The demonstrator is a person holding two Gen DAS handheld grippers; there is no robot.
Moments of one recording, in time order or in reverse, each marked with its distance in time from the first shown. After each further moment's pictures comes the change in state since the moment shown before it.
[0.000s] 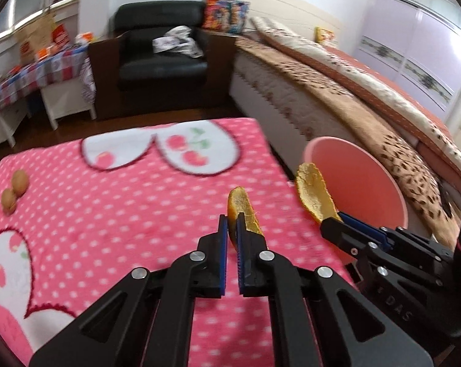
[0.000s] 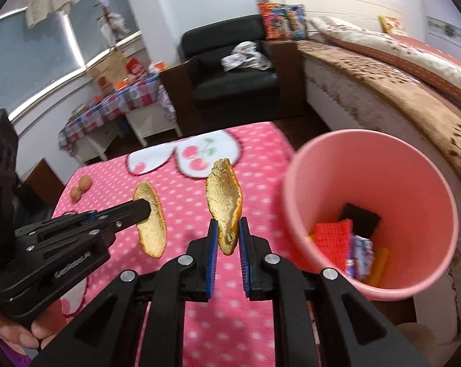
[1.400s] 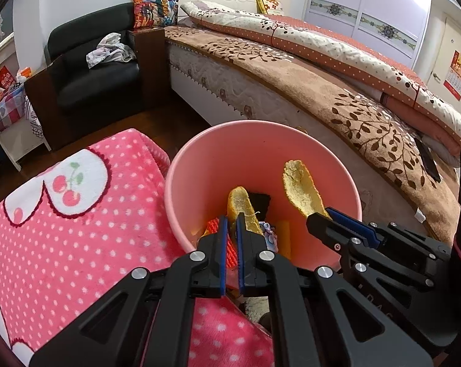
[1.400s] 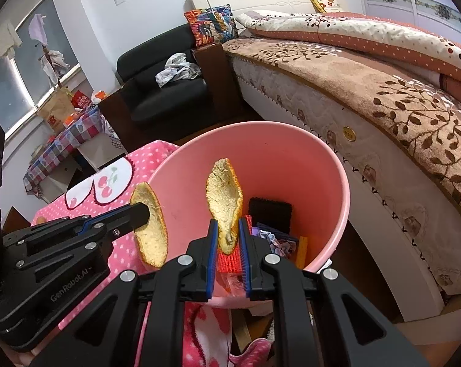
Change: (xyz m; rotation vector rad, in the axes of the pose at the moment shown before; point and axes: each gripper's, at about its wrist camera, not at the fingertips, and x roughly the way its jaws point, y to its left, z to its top) left arm 0.061 -0.142 0.022 0.218 0.080 -0.087; right arm -0.029 -0.128 -0.003 0.201 -0.021 -0.151
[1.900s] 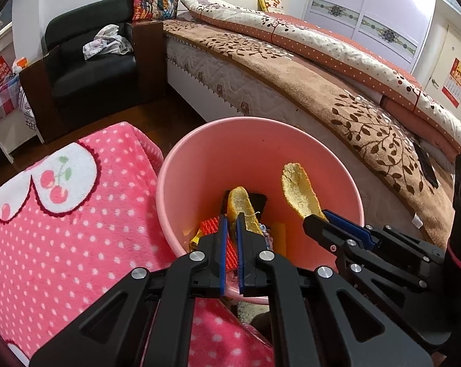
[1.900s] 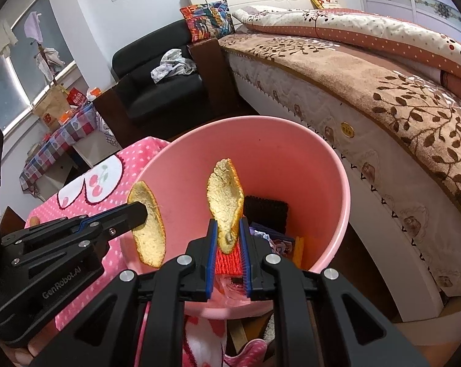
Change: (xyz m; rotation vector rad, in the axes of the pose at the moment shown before) left arm 0.015 0.006 0.003 -0.036 0.015 -0.037; right arm 0.013 -0.002 0.000 0.004 0.019 -0.017
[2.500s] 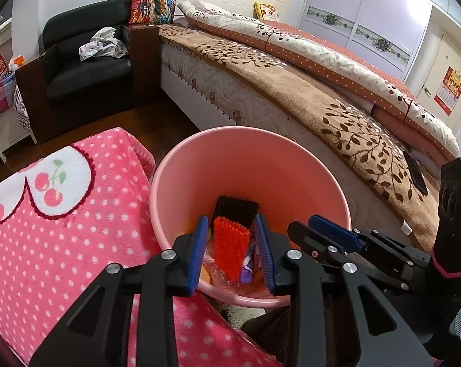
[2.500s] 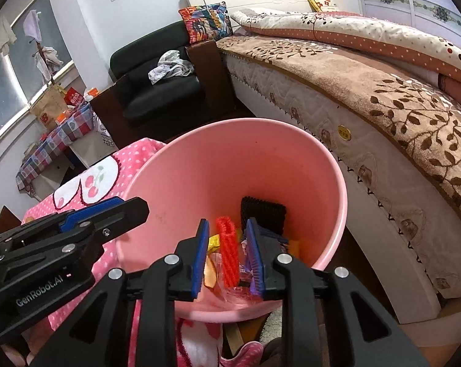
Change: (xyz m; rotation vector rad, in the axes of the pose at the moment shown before) left arm -0.009 0.000 0.001 -0.012 -0.034 -0.048; right arm 0.001 -0.001 -0.001 -0.009 -0.015 -0.018
